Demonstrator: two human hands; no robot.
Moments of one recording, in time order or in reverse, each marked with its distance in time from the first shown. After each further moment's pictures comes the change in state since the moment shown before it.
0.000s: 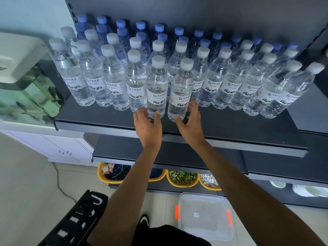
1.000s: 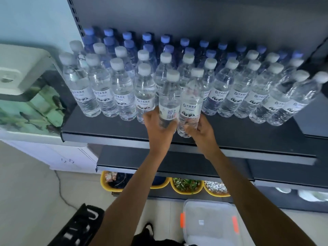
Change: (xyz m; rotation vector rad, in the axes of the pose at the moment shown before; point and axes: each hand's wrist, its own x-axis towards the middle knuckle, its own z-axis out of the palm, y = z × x) left_hand 0.018 0.026 -0.009 -0.255 -0.277 0.102; right_hand -0.004 -0.012 -0.016 0.319 -0.080 0.127
